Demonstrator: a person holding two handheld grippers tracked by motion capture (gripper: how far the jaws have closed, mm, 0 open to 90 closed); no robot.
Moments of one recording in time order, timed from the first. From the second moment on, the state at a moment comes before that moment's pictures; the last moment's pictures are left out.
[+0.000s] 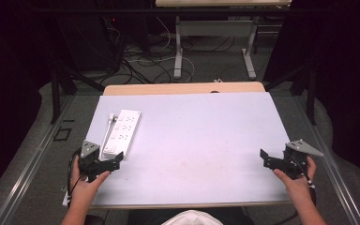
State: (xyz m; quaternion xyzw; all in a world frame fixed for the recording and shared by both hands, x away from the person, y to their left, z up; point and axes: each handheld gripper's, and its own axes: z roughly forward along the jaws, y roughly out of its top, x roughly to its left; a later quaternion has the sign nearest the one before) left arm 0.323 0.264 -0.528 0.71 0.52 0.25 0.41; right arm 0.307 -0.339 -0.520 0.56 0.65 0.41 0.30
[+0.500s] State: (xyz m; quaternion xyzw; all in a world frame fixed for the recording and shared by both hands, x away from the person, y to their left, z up) left arm 0.324 0.259 -0.529 0.71 0.51 0.24 0.41; right arm 0.307 -0.335 -0.521 0.55 0.65 0.42 0.30
